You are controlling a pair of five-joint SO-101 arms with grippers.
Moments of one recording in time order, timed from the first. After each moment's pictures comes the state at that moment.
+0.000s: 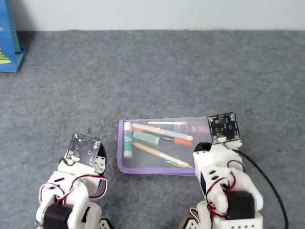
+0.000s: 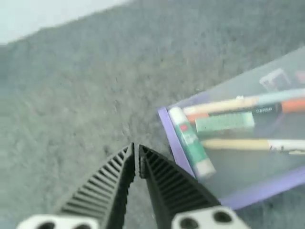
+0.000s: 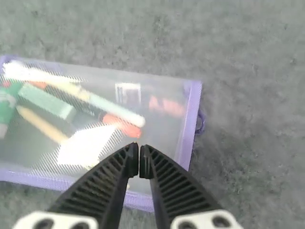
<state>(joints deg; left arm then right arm) 5.9 -103.9 76.0 76.4 -5.8 -6.2 -88.2 65.1 75.8 5.7</state>
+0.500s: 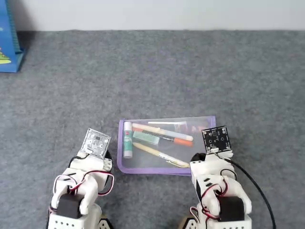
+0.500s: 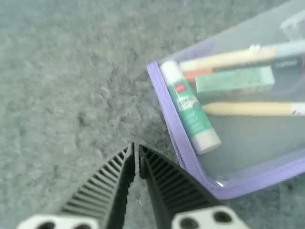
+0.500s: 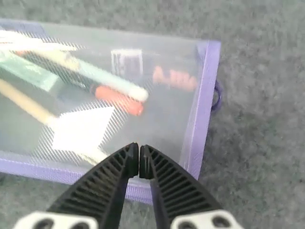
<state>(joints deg) 5.9 -103.9 94.3 67.8 -5.6 -5.7 -103.6 84.4 75.8 5.7</state>
